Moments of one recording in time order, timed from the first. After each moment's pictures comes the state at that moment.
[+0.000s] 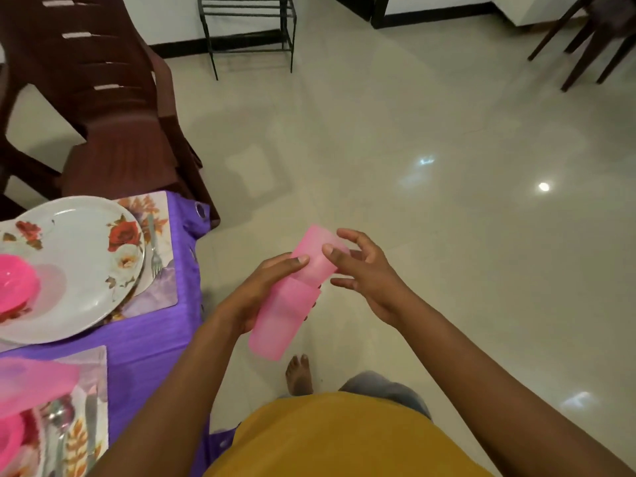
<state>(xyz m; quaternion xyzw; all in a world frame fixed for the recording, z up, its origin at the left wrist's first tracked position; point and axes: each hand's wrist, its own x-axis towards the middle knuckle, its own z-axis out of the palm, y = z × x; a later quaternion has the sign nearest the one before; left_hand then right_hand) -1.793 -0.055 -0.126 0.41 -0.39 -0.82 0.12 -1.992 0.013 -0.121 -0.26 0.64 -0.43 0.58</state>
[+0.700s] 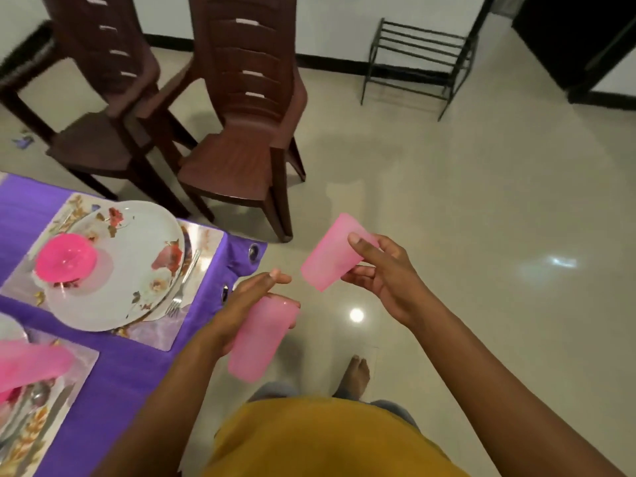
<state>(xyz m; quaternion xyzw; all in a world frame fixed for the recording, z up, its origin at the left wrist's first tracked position) -1.822 -0.205 -0.141 0.58 -0.27 -0.69 0.34 -2.075 -0.294 -0.116 -0.30 0.51 -0.35 0.73</state>
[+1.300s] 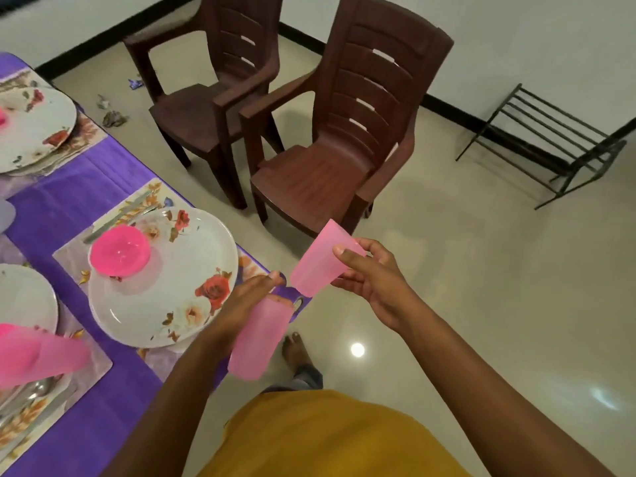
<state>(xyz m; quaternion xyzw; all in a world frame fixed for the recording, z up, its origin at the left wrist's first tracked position) -1.714 -0.302 -0.160 0.72 -0.18 -0.52 0.43 -1.896 -0.471 -0.125 -0.44 0.45 -0.17 0.76</state>
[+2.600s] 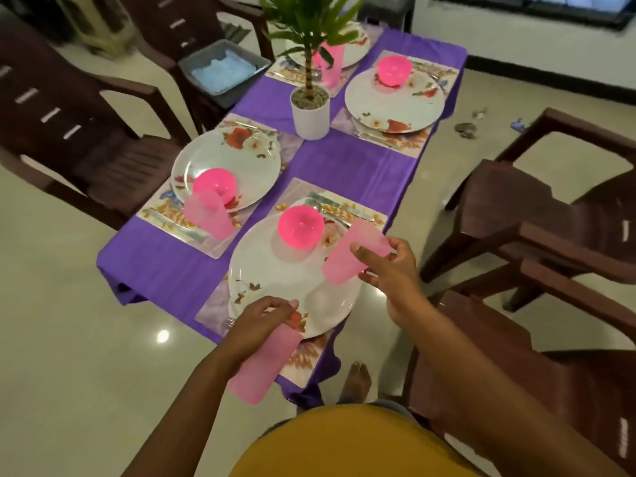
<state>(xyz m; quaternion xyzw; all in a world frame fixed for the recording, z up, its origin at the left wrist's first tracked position) -1.672 -0.340 -0.158 0.72 0.34 -0.18 0.58 -1.513 -0.546 -0.144 -0.66 0.13 0.23 0.70</state>
